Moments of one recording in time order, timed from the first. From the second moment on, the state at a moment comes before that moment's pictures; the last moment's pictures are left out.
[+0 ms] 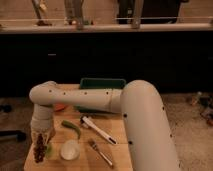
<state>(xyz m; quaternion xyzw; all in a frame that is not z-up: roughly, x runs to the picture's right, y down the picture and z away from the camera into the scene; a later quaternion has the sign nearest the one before) -0.312 0.241 0.676 -0.28 -0.50 -0.57 0.59</state>
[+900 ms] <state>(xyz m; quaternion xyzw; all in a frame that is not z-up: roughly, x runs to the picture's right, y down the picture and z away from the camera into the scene) -0.311 0.239 0.684 -0.28 -0.51 -0.57 0.58</state>
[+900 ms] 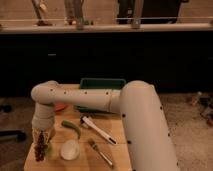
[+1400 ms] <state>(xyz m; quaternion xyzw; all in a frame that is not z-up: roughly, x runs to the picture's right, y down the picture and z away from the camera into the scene) -0.311 0.239 0.684 -0.28 -0.51 -0.57 0.58</state>
